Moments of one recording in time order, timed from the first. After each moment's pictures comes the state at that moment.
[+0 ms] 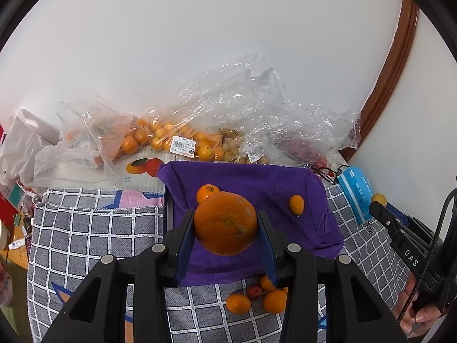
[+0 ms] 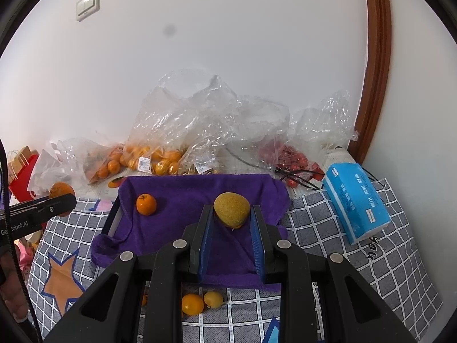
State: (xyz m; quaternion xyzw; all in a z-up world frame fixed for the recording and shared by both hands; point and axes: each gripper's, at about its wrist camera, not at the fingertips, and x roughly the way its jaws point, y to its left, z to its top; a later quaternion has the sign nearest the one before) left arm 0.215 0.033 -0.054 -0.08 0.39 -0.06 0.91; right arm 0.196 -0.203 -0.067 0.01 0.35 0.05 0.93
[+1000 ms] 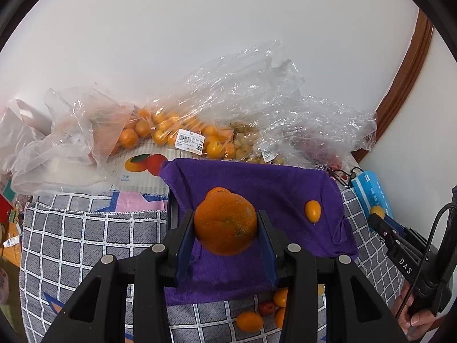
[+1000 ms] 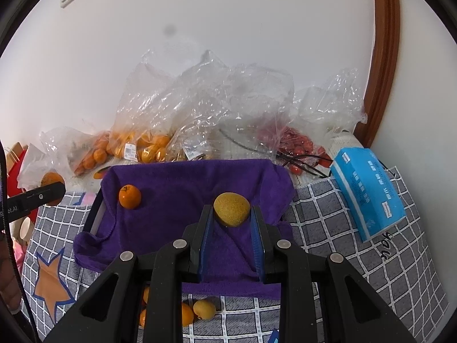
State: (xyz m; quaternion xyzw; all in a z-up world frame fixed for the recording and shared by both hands) left arm 0.252 0.046 -0.083 -0.10 0.41 -0.05 0.90; right arm 0.233 -0.206 -0.105 0.01 0.39 0.04 0.92
